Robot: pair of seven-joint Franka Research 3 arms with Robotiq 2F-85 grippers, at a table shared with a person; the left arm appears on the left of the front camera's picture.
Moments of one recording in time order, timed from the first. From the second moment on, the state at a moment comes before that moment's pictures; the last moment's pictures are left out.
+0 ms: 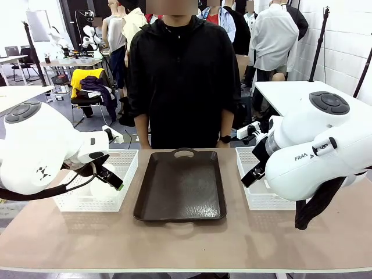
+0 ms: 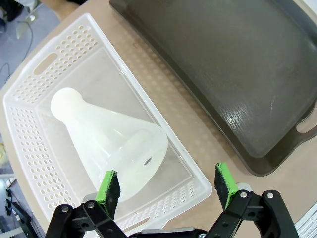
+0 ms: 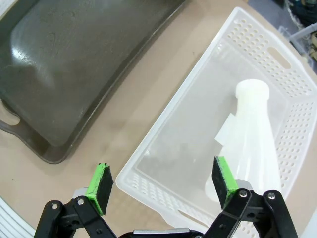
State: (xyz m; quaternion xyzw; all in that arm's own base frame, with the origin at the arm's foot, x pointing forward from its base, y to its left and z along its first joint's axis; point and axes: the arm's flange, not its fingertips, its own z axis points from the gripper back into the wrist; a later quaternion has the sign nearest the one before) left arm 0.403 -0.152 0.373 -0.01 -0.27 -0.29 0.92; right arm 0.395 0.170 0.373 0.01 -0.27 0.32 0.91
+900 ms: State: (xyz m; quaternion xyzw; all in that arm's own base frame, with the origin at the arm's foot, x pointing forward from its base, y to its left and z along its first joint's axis) left arm 0.392 -0.102 0.449 -0.18 -0.31 -0.28 0.89; right arm 0.374 0.138 0.481 0.15 -0.32 0.29 0.89
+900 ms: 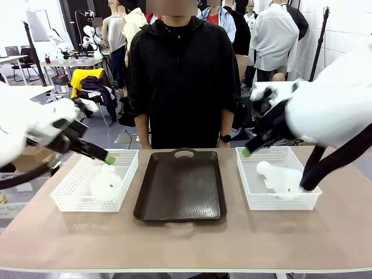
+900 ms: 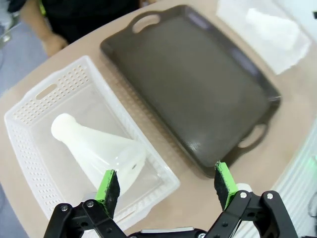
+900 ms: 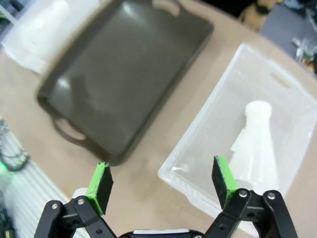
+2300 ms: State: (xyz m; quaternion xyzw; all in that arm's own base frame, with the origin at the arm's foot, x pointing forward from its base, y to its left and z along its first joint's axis) left arm 0.368 0.085 0.404 -0.48 -0.29 -0.22 0.80; right arm 0.398 -0.090 0.434 0.38 -0.20 0.07 0.90
